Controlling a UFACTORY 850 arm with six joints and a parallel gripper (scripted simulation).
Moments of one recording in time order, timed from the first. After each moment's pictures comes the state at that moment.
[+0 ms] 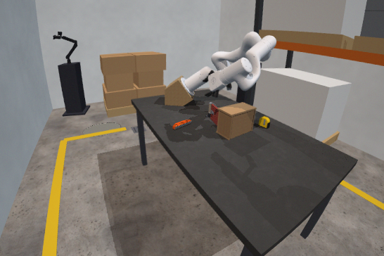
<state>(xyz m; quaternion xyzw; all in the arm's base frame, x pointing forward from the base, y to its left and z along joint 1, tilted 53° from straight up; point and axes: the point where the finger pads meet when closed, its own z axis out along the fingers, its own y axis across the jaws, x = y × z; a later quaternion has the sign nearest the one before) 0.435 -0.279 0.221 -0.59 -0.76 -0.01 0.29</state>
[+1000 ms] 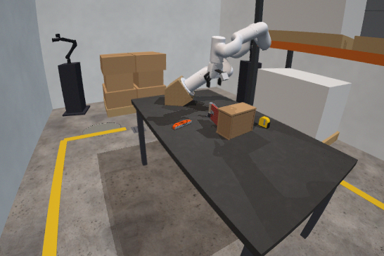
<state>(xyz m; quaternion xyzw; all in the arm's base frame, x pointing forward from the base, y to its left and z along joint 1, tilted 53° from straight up) 0.349 -0.184 0.254 -0.90 -0.07 -0.19 0.39</state>
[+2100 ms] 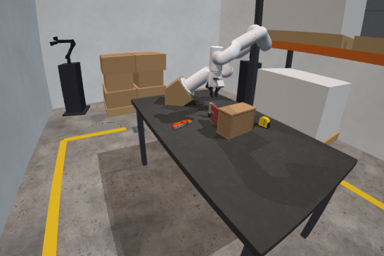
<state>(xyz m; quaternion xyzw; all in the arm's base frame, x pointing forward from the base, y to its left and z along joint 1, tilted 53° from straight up) 0.368 -0.131 0.218 -0.89 0.08 -0.20 0.39</state>
